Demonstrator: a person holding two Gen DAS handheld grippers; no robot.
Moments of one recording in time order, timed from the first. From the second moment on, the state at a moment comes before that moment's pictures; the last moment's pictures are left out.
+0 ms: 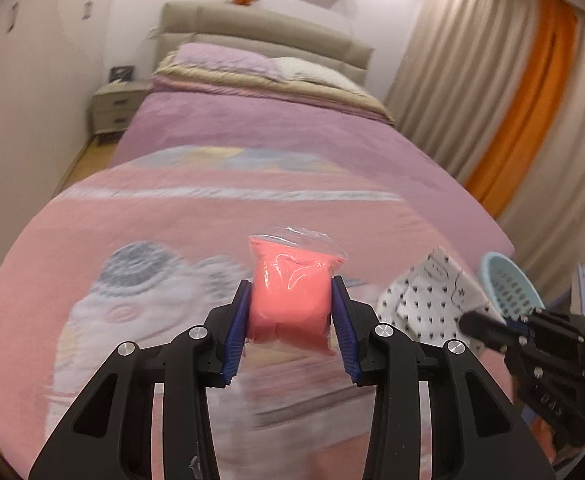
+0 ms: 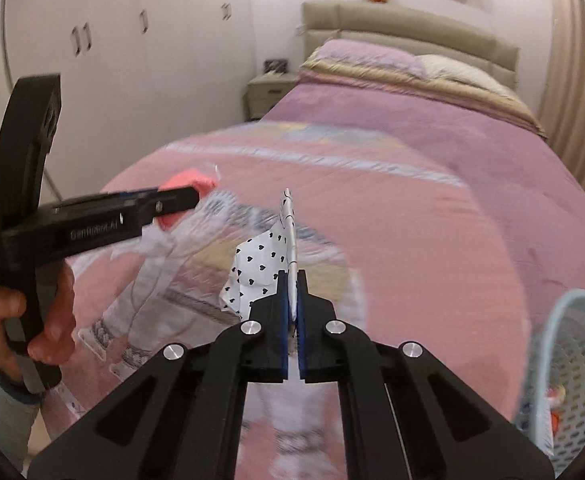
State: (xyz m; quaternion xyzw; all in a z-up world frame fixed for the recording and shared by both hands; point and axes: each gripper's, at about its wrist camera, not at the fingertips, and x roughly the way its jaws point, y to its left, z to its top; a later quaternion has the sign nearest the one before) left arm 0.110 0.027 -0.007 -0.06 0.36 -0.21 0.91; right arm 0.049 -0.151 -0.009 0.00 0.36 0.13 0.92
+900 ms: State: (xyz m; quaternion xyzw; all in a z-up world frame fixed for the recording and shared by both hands) left arm 0.072 -0.310 0.008 0.09 0.33 -0.41 0.85; right arm -0.039 -0.434 0.006 0.15 0.33 -0.21 0.91
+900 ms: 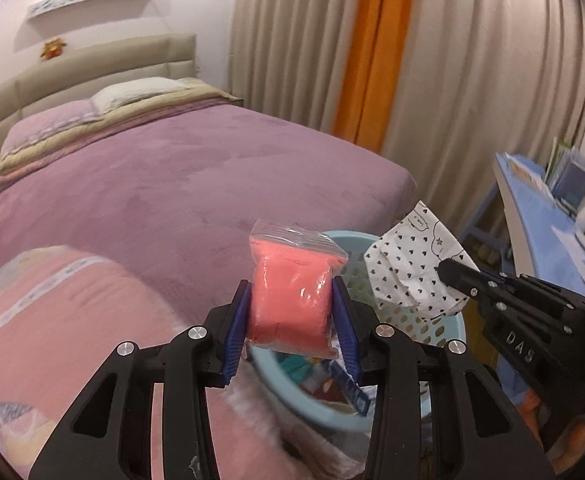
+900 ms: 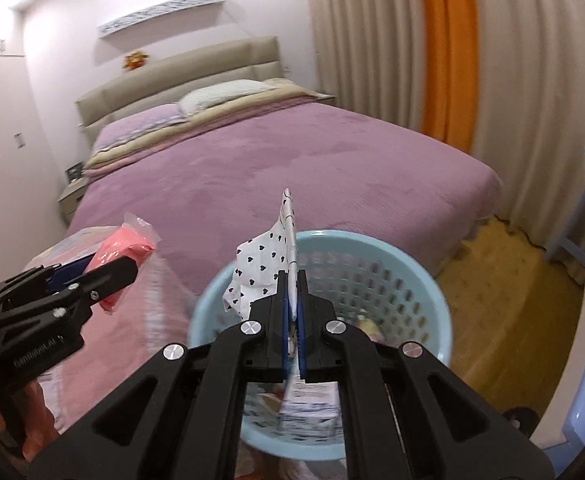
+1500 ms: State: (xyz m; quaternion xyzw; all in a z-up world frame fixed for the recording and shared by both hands) left arm 0.058 -0.216 0.002 0.05 0.32 -0.36 0.87; right arm -0.062 -0.444 -0.008 0.17 0.33 -0.20 0.91
